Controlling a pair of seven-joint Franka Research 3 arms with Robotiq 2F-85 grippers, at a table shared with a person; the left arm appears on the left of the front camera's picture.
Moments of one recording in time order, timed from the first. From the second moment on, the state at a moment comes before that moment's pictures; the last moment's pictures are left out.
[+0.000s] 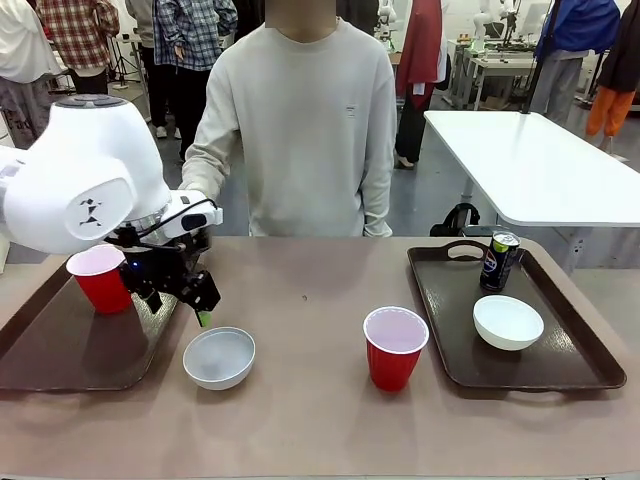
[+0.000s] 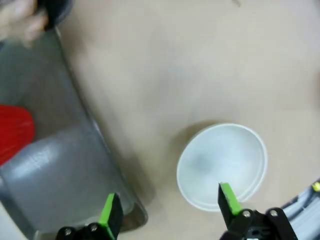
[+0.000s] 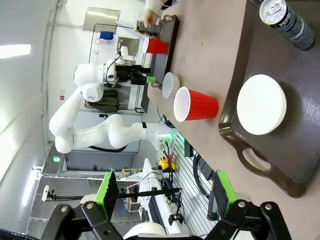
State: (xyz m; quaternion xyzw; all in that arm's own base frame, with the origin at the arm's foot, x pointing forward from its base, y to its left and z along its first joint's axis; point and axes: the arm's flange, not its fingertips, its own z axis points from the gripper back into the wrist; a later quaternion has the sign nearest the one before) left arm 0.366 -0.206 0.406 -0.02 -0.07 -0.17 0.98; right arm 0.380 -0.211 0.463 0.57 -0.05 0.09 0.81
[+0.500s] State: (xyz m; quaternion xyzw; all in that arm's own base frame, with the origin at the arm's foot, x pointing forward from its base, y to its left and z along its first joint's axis) left arm 0.306 -0.124 0.453 -0.05 -0.07 -0.14 0.99; right arm 0.379 -0.211 0.463 0.57 -0.05 0.09 0.81
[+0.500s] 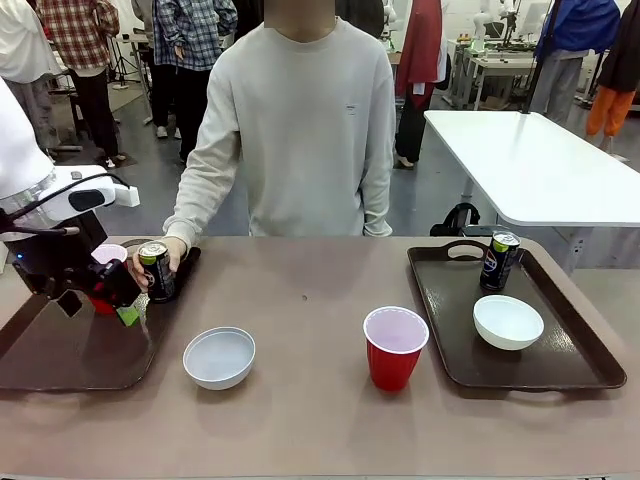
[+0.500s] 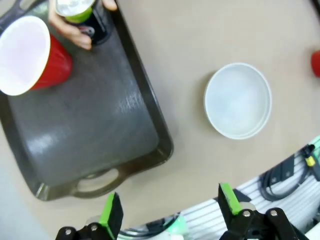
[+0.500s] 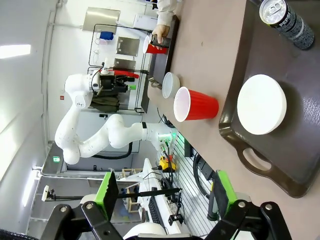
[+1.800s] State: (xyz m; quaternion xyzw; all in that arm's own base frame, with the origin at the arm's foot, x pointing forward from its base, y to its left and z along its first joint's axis) left arm 0.354 -0.193 0.360 -0.06 -0.11 -0.16 0.98; right arm 0.379 -0.211 0.463 0.57 -0.05 0.09 0.81
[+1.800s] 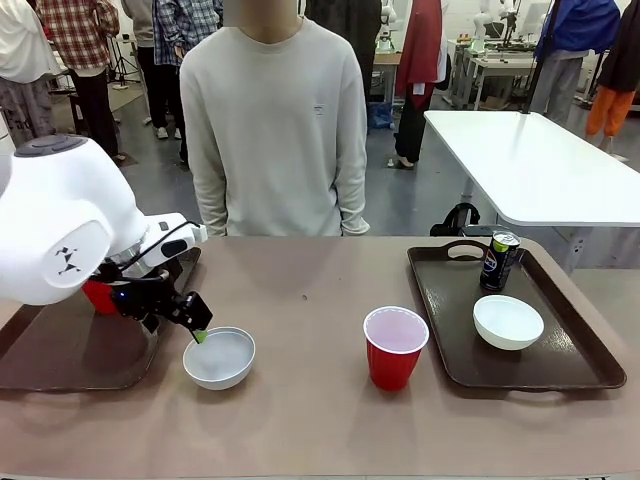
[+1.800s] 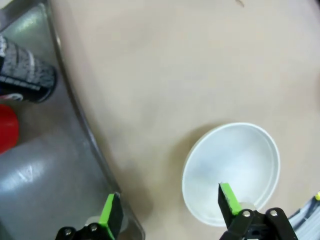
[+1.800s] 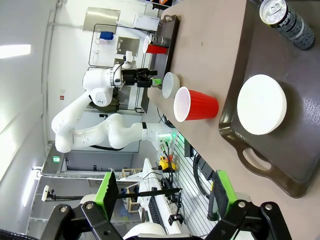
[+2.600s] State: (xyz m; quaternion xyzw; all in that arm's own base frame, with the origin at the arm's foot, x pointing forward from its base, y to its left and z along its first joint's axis) left arm 0.373 -0.207 0.341 -0.06 -0.08 -0.17 0.98; right arm 0.379 -0.211 0.463 0.57 -0.05 0.09 0.81
